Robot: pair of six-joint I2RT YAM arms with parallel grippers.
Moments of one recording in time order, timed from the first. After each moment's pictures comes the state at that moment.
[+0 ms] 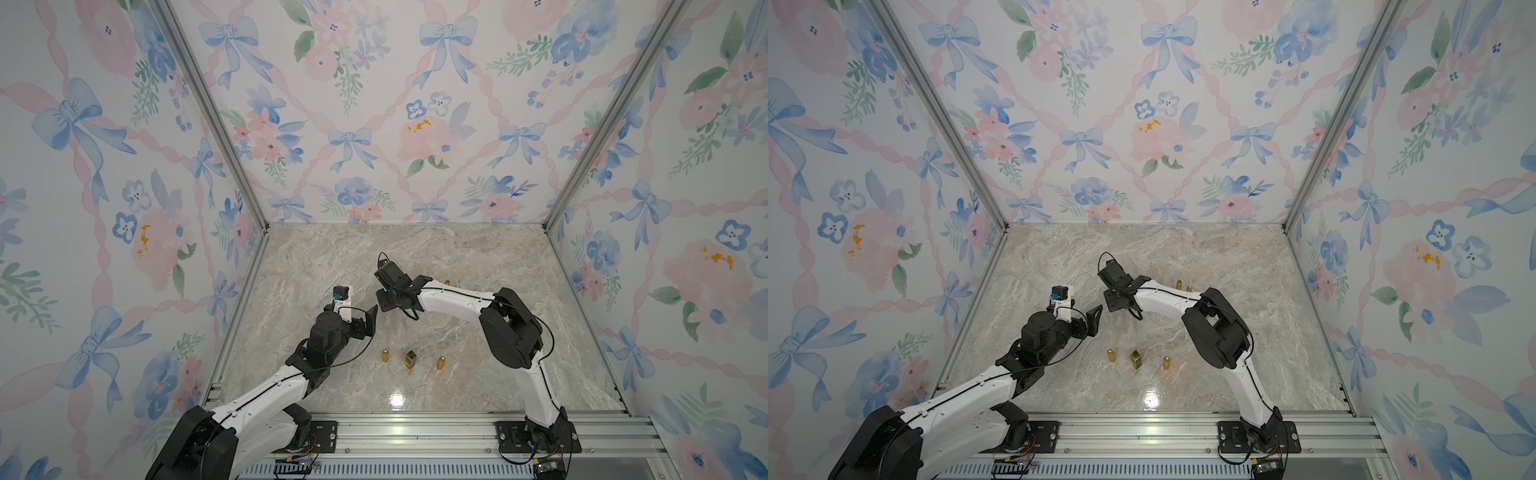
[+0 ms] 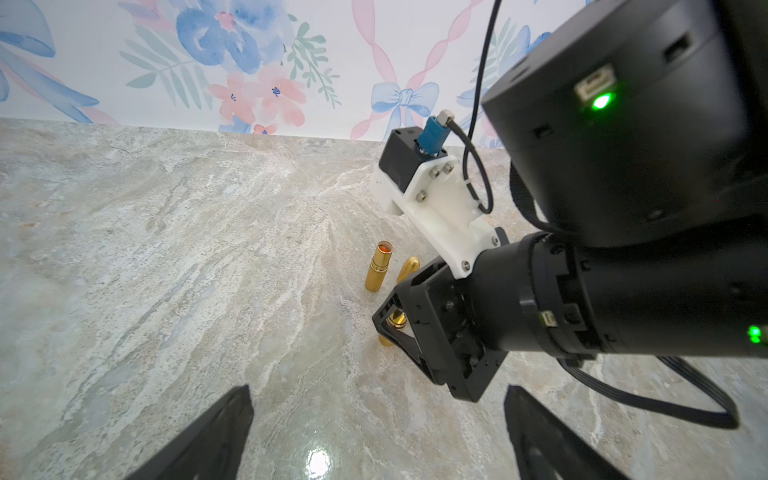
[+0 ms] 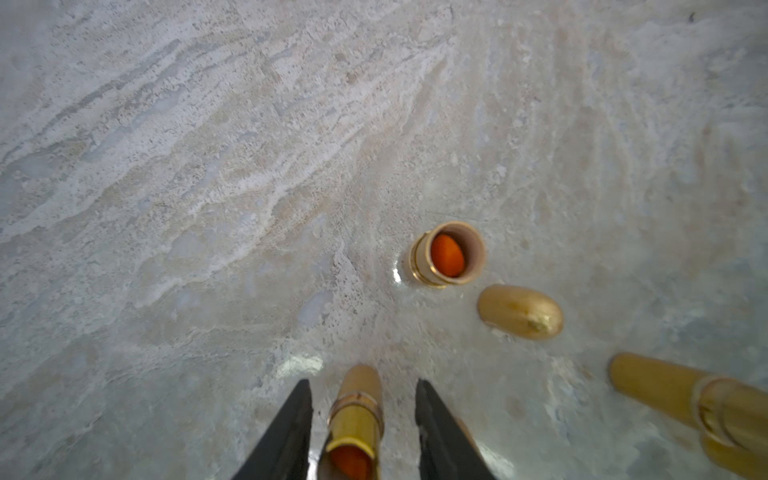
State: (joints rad) left arm -0.53 0.99 0.30 0.39 -0.13 -0.27; right arm 0.85 2.17 1.64 -0.45 0.19 0.35
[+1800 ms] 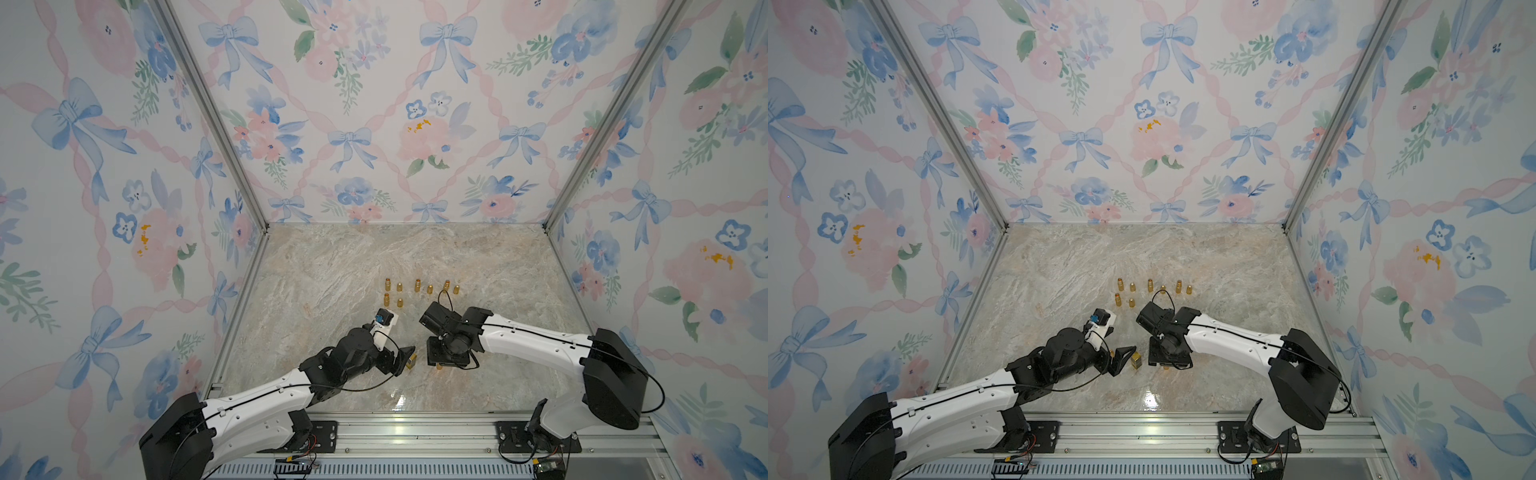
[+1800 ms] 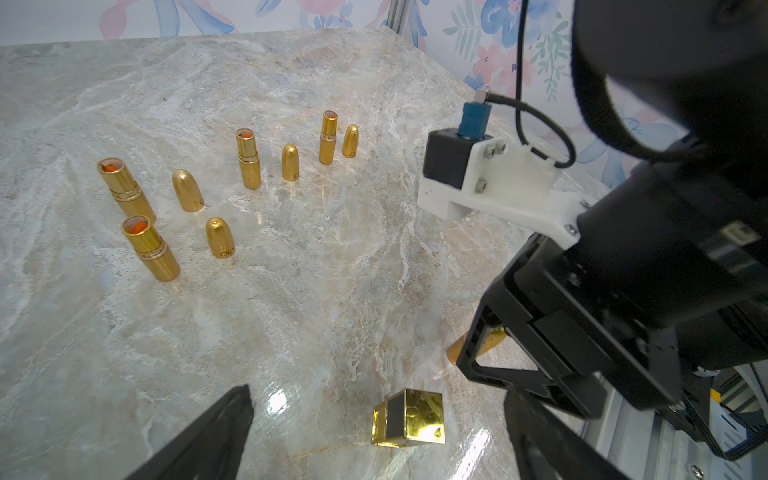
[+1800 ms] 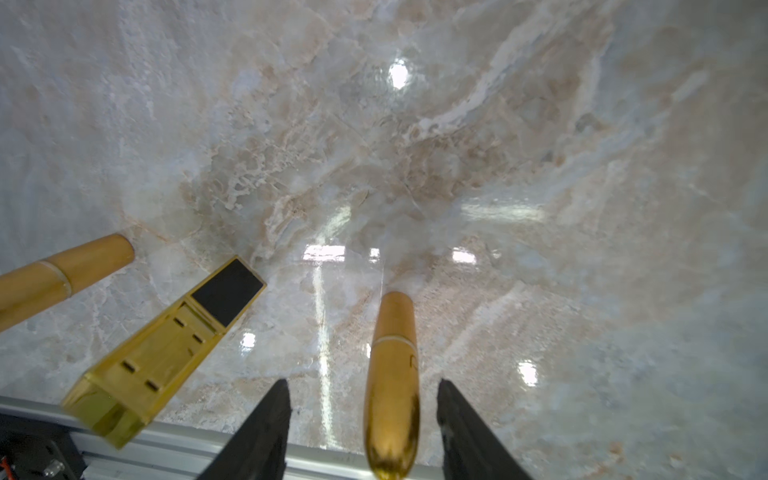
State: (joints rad) left arm -0.93 0.98 0.40 0.13 -0.06 -0.28; right arm 0.94 1.57 1.02 -0.85 -0.01 0.91
